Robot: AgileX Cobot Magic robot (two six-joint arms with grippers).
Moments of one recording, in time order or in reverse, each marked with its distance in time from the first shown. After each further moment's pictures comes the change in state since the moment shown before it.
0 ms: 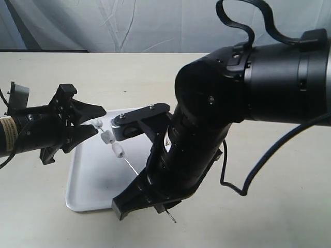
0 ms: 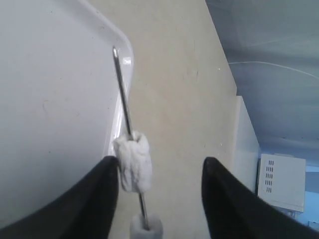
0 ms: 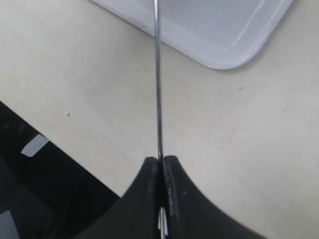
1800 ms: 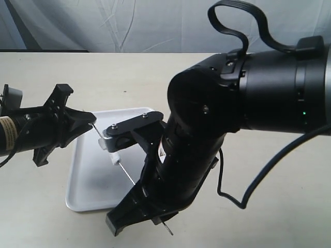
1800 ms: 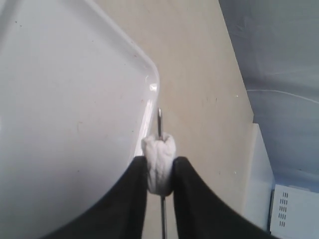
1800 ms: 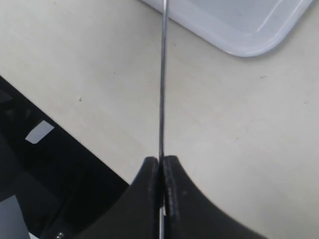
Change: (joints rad) left arm 0.005 0.000 0.000 -0.067 0.094 0.004; right arm 0.043 0.000 0.000 0.016 0.015 -0.008
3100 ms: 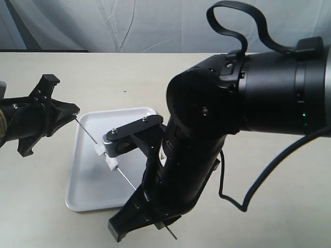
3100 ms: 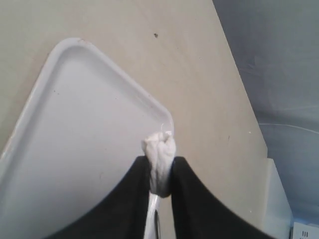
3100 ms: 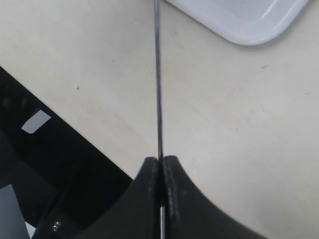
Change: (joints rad) left arm 0.083 0.002 -0.047 0.030 0.079 0.001; right arm 0.003 0.000 0.000 -0.005 0.027 -0.005
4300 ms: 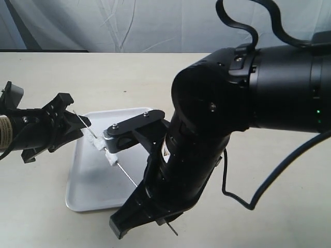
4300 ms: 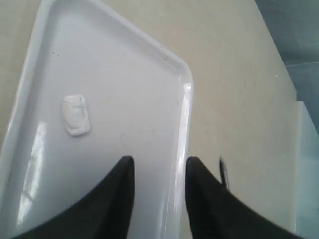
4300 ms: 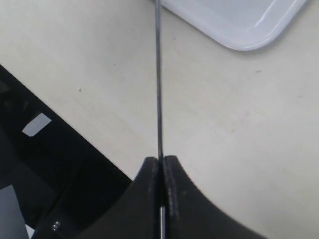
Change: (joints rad) left arm 0.000 0.046 -0.002 0.198 -0.049 0.036; right arm 0.000 -0.025 0.000 -0.011 0.001 0.000
